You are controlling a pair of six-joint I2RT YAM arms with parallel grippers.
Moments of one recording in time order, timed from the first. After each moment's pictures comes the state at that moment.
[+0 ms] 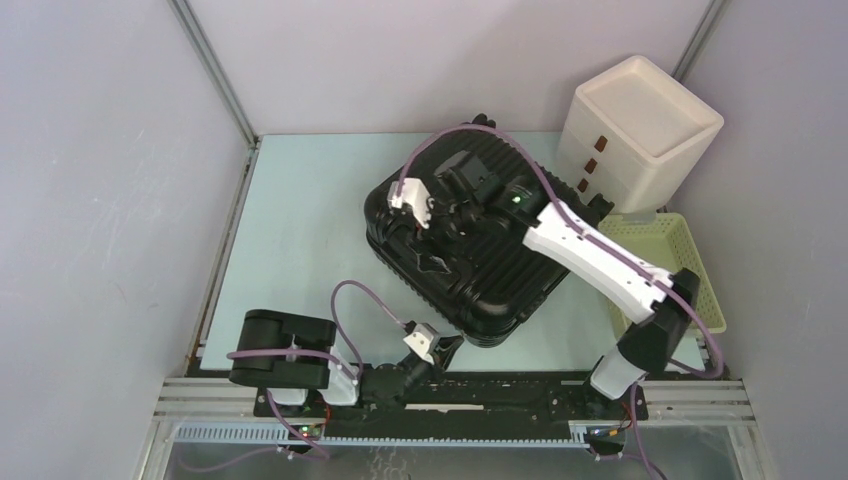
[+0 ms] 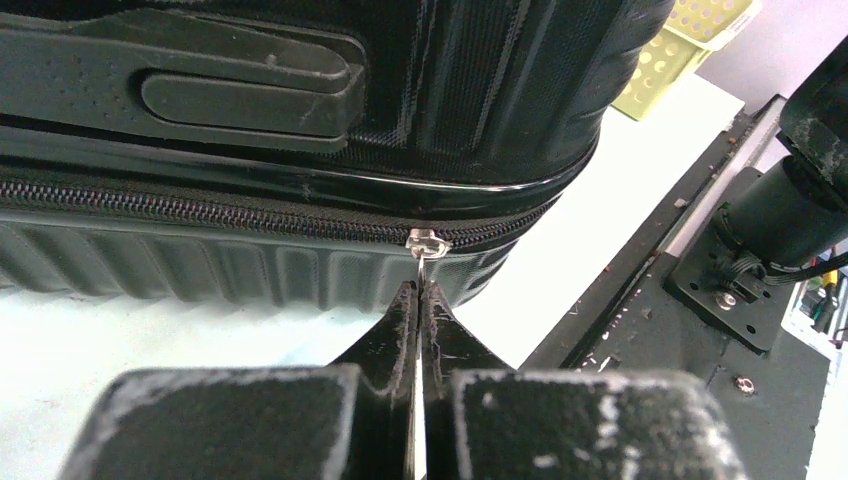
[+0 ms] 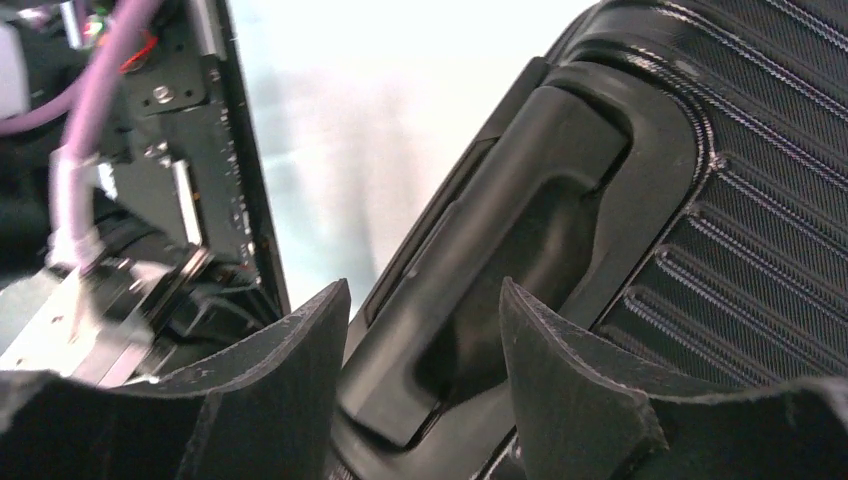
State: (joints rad) left arm -1.60 1.67 0.19 1.45 -0.80 -0.26; right arm 0.87 1.60 1.70 -0.92 -0.43 -0.36
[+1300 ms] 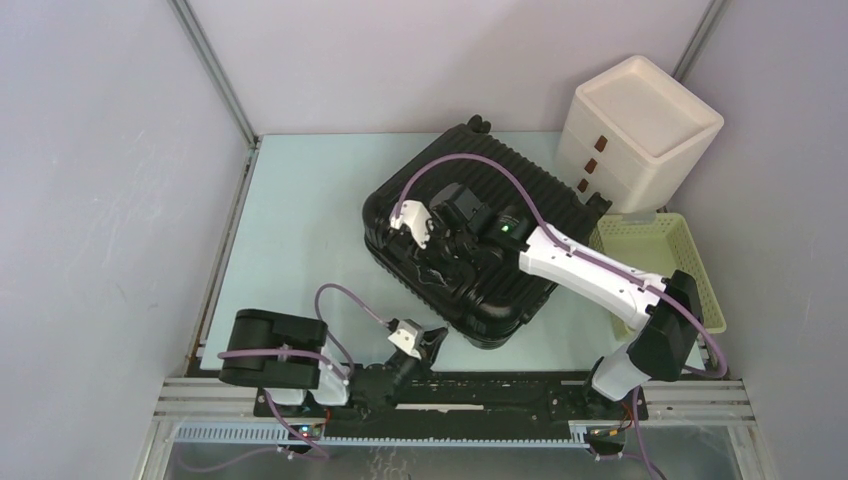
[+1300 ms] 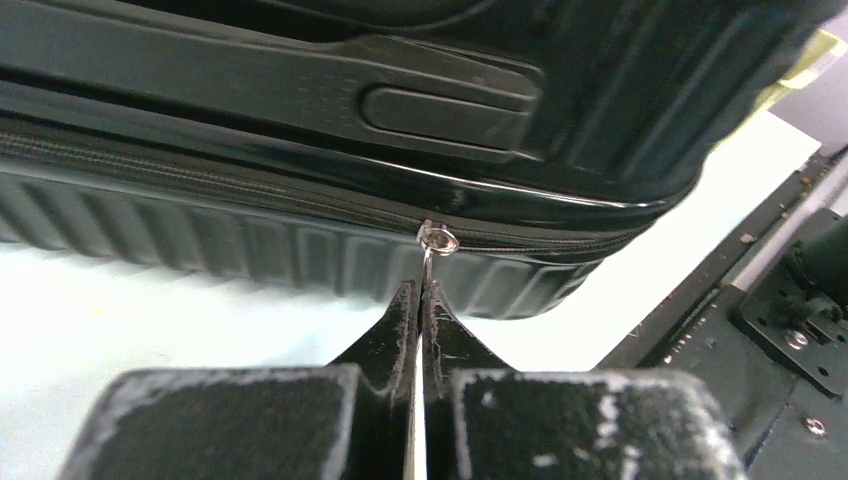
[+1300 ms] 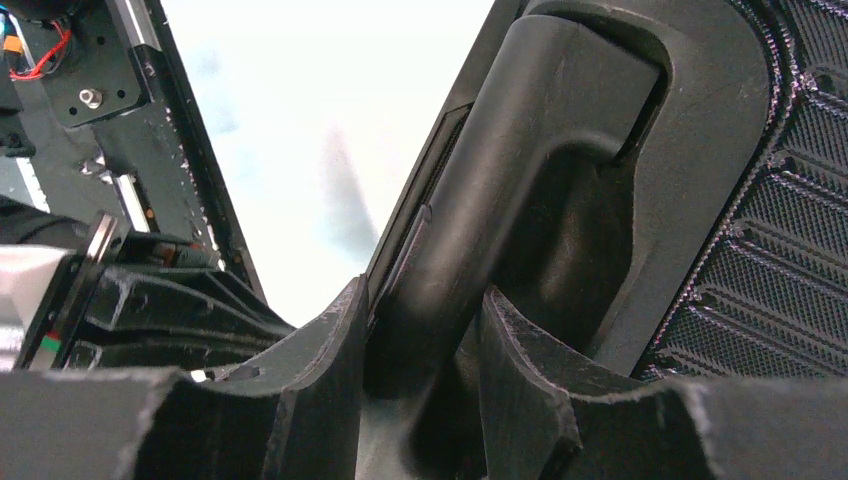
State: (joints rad) left arm -1.61 1.64 0.12 1.50 -0.92 -0.25; right arm 0.93 1.56 1.45 -0.71 -0.25 -0.22
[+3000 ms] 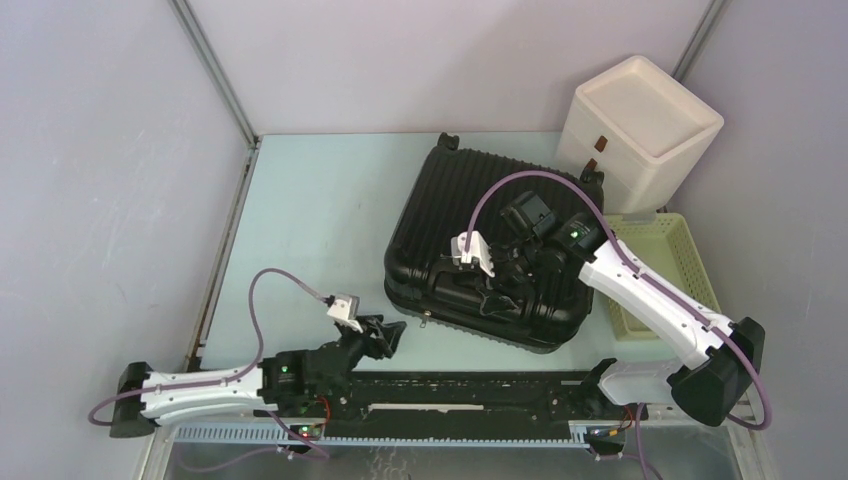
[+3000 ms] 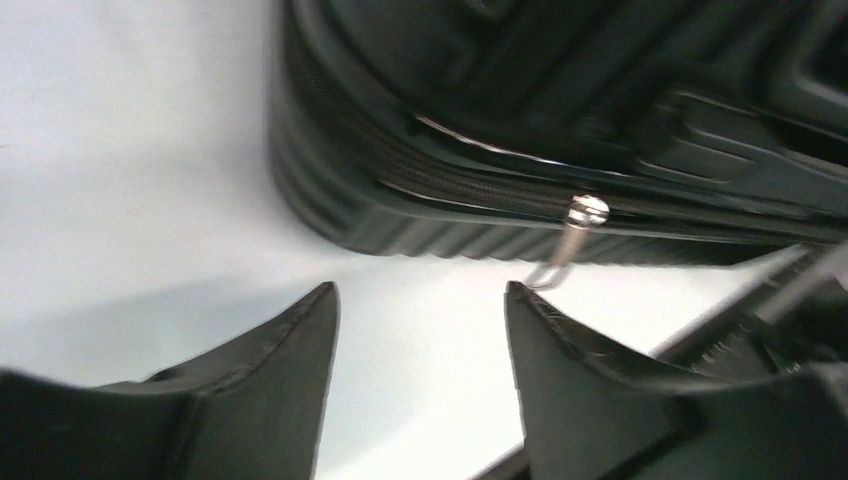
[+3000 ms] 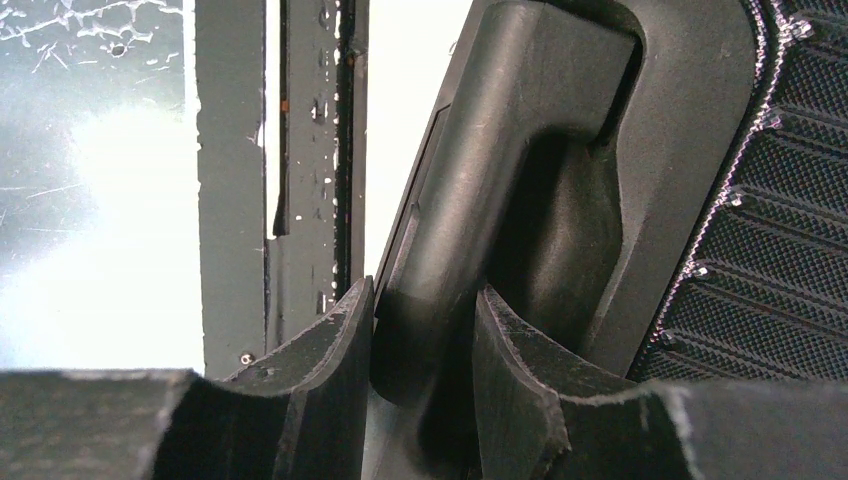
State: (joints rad) left arm -1.37 0.36 0.03 -0.01 -0.85 -0.68; right arm 0.71 1.27 1.24 -1.04 -0.64 -0.67
